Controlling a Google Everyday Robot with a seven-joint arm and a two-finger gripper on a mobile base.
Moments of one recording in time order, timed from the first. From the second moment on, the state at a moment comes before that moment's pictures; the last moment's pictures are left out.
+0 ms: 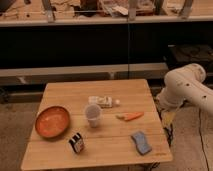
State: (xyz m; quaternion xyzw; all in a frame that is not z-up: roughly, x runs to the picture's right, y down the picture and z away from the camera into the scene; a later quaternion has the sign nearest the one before) arm 0.284 0.105 0.685 -0.28 0.02 0.02 0.96
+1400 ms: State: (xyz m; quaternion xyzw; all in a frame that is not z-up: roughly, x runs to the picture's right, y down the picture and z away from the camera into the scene) arm 0.277 0.110 0.688 -0.28 0.01 0.01 0.96
